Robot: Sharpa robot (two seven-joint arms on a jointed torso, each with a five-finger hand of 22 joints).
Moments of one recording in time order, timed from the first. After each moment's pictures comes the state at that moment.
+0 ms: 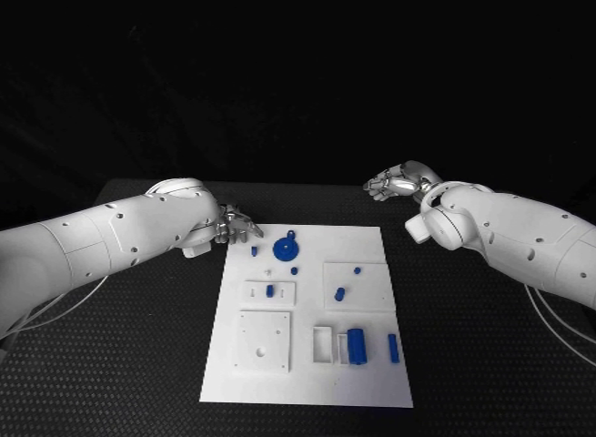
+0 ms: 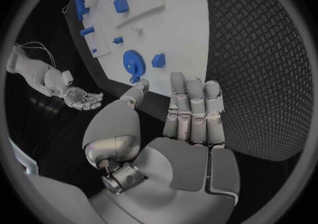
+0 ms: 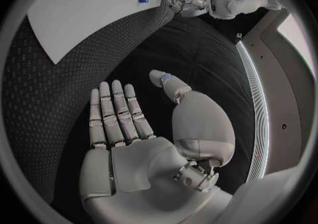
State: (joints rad) left arm 1.36 -0.54 -0.19 1.01 -1.04 0.08 -0.45; left_hand 0.72 -0.14 0.47 -0.06 0.10 1.00 0.08 0.31 0.68 1.24 -0.04 0.80 0.63 1.08 -0.12 1.15 0.69 0.08 0.85 -0.11 0.98 1.24; right arm 1.23 -0.58 0.03 0.96 -0.65 -0.26 0.02; right_hand 0.97 -0.15 0.53 -0.20 0.53 0.79 0.20 0.30 0.38 0.91 0.18 0.31 0.07 0.76 0.21 0.38 0.35 0.18 0.46 0.23 0.34 1.08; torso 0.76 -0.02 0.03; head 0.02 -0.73
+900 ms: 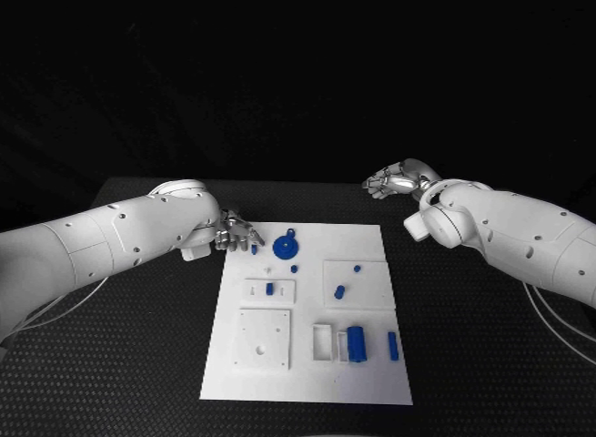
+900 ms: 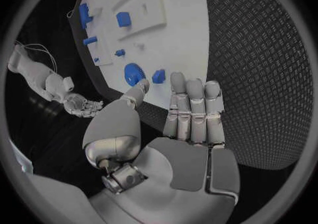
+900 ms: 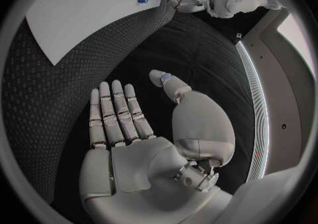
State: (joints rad) left arm 1.35 -0.53 -0.19 1.00 -1.02 0.17 -0.46; left_hand 0.73 -0.12 0.45 -0.07 0.10 1.00 0.07 0.31 0.68 1.24 -0.04 0.80 0.64 1.07 -0.12 1.16 0.70 0.07 0.85 -0.11 0.98 1.25; right arm 1.23 -0.57 0.03 0.96 -0.65 -0.26 0.02; right_hand 0.97 -0.15 0.53 -0.20 0.54 0.79 0.20 0.30 0.38 0.91 0.18 0.31 0.07 0.76 0.21 0.38 0.35 0.18 0.46 0.23 0.34 1.08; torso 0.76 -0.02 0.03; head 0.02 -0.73
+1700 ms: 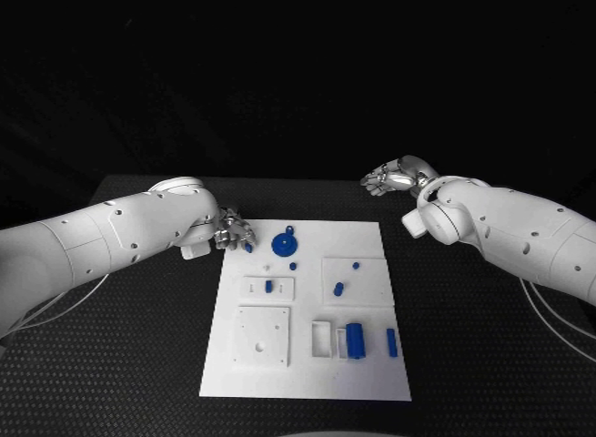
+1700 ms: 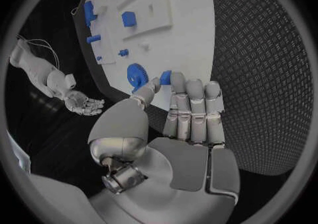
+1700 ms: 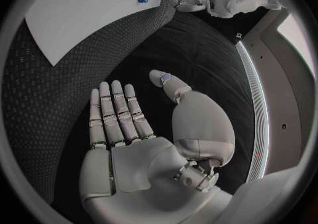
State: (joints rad) left arm 1.35 -0.53 -0.19 1.00 -0.98 0.18 -0.46; left_hand 0.85 0.02 0.42 -0.19 0.23 1.01 0.07 0.32 0.68 1.24 -0.04 0.79 0.65 1.07 -0.11 1.16 0.70 0.07 0.85 -0.11 0.98 1.27; right arm 1.23 -0.57 0.03 0.95 -0.65 -0.26 0.02; right_hand 0.97 -0.15 0.53 -0.20 0.54 0.79 0.20 0.30 0.38 0.91 0.19 0.31 0.07 0.76 0.21 0.38 0.35 0.18 0.46 0.23 0.34 1.08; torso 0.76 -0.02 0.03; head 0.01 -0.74
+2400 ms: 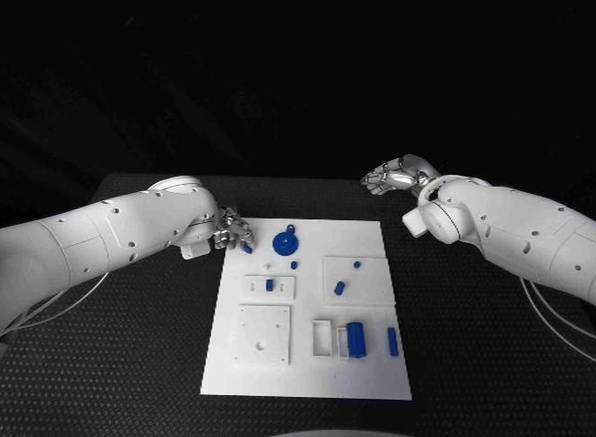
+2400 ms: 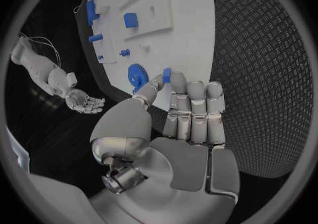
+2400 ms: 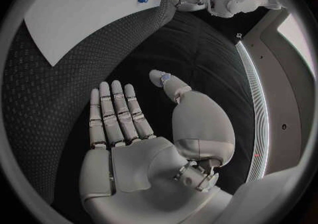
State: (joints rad) left arm 1.35 -0.54 -0.19 1.02 -0.96 0.17 -0.46; left_hand 0.92 0.08 0.43 -0.28 0.29 1.10 0.04 0.36 0.69 1.30 -0.04 0.80 0.66 1.10 -0.11 1.20 0.71 0.06 0.88 -0.12 0.99 1.30; right arm 1.23 -0.56 0.03 0.95 -0.65 -0.26 0.02; right_hand 0.97 -0.15 0.53 -0.20 0.54 0.79 0.20 0.30 0.38 0.91 0.19 0.31 0.07 0.76 0.21 0.39 0.35 0.18 0.46 0.23 0.34 1.08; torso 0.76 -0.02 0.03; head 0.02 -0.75
